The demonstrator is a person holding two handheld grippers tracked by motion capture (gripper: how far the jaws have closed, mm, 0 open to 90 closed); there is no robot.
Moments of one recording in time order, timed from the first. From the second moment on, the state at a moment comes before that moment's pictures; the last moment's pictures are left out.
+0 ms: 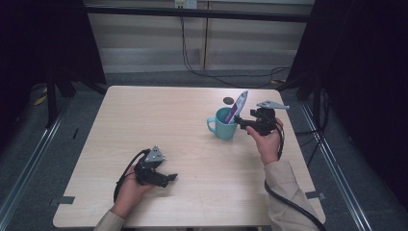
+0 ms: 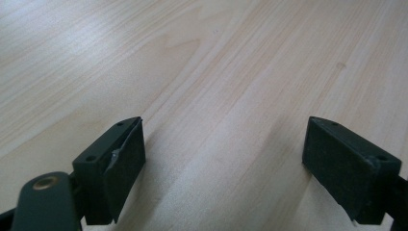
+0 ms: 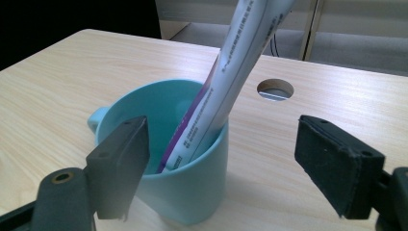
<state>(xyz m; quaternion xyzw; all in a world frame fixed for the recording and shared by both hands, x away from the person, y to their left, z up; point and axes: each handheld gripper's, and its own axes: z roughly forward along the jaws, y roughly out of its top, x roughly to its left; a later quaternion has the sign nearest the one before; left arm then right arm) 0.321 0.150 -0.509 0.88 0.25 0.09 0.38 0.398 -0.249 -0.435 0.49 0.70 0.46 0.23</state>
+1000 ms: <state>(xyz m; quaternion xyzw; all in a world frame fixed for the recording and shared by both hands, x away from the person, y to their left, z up) 0.321 0.150 -0.509 0.88 0.25 0.09 0.38 0.347 -0.266 -0.457 0.47 0.72 0.46 0.19</state>
